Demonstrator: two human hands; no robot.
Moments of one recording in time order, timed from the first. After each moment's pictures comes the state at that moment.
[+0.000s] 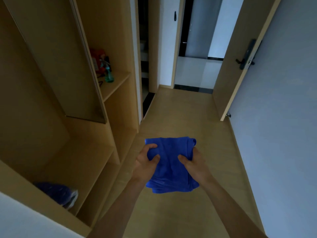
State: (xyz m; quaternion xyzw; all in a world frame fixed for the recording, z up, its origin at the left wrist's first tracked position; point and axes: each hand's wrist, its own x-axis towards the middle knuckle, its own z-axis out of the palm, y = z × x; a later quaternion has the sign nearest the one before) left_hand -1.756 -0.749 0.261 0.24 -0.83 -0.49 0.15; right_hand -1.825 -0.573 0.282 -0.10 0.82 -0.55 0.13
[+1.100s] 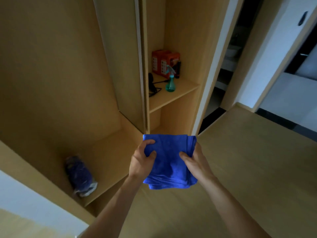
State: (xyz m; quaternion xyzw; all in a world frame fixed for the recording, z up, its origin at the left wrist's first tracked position) left_hand -1.936 -0.891 0.277 0.46 -0.68 -0.47 0.31; right_hand -2.106 -0.786 0.288 -0.34 0.75 -0.48 0.28
